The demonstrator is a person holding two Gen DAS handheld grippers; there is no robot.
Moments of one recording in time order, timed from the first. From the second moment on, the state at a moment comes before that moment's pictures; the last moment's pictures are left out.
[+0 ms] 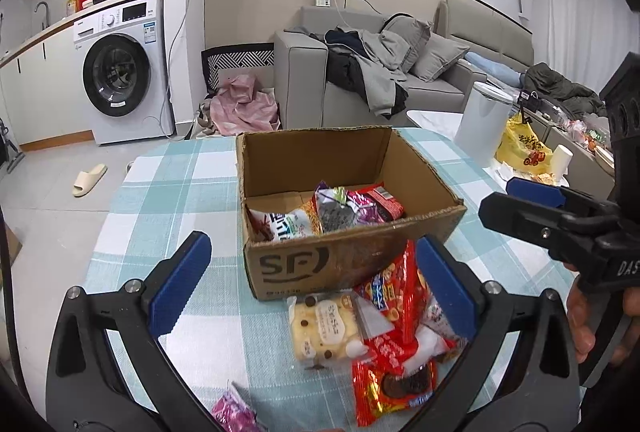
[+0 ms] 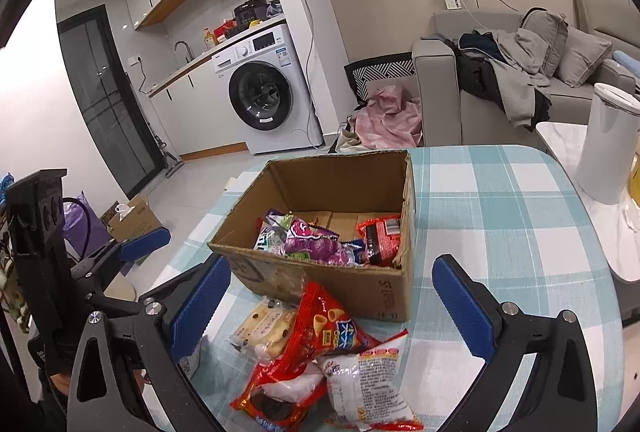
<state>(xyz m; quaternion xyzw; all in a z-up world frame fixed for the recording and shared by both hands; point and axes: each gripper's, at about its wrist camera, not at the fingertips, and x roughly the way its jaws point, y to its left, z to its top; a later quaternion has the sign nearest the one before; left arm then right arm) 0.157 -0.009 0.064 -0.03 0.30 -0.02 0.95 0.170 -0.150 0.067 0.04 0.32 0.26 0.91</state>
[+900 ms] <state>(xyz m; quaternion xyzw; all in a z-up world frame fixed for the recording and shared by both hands) 0.098 -0.003 0.049 -0.04 0.30 -0.02 0.95 0.123 -0.171 0.047 0.03 0.32 0.25 0.91</state>
